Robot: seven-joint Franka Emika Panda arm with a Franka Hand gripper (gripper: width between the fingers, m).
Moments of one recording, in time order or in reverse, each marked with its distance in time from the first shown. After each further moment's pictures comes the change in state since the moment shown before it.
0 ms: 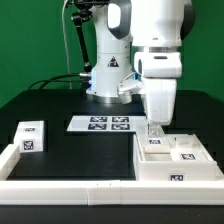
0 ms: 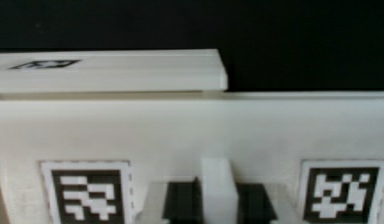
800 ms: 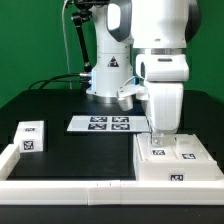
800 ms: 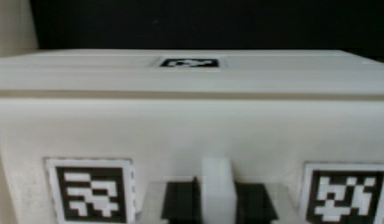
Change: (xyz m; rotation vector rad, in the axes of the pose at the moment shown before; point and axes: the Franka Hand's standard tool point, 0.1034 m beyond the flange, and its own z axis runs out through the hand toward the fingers) arm 0.000 0.055 0.002 -0.029 0.004 -0.015
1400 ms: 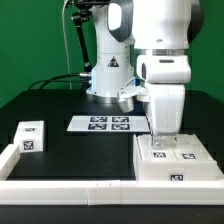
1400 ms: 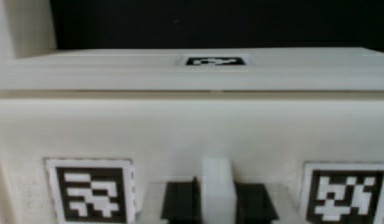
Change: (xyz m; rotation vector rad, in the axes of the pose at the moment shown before) arm -0.002 0.001 -0.001 0.008 -0.006 0.000
